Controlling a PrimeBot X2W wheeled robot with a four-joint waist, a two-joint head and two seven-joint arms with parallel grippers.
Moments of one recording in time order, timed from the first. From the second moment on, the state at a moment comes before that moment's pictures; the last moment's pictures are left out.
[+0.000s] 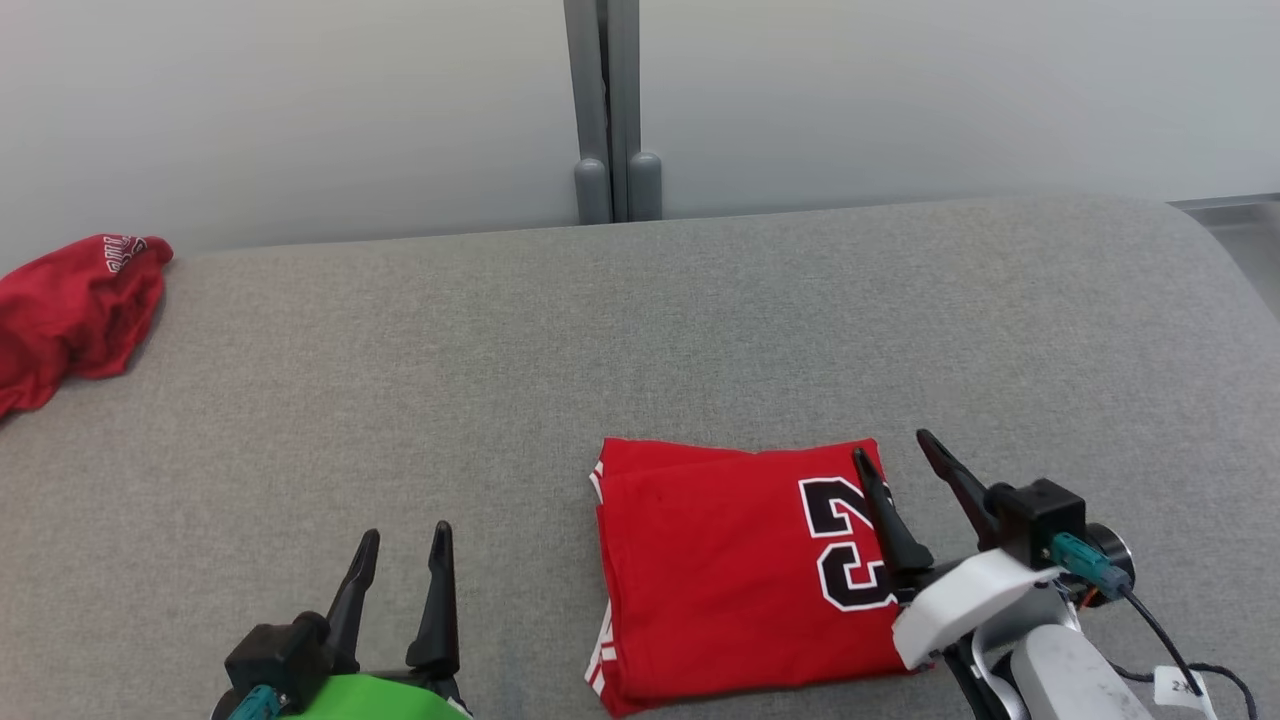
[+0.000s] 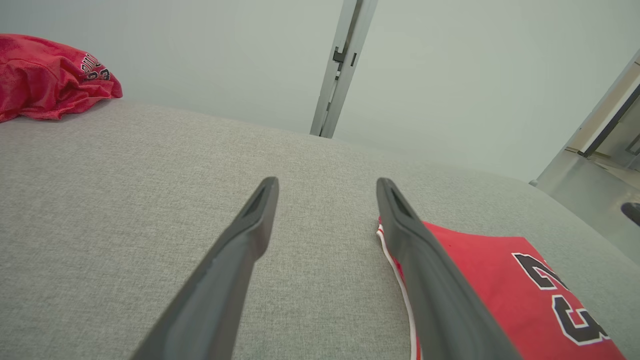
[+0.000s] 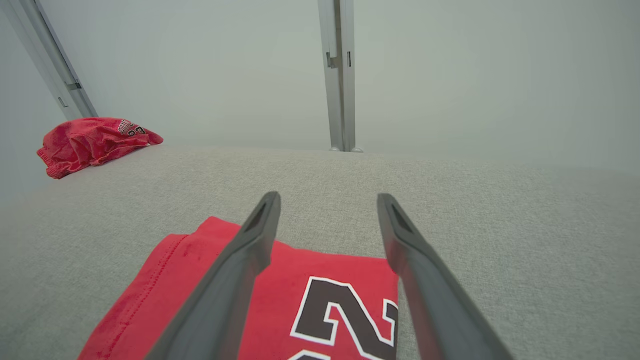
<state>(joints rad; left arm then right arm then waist) 0.03 0.06 -0.18 0.23 -0.40 -0.13 -0.26 -0.21 -0.05 0.18 0.40 0.20 0.13 -0.26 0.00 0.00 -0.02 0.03</state>
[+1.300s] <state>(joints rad) 0.11 0.05 -0.11 0.24 -0.37 -0.13 -0.26 -0.09 -0.05 0.05 0.36 0.19 0.13 -0.26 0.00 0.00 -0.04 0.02</state>
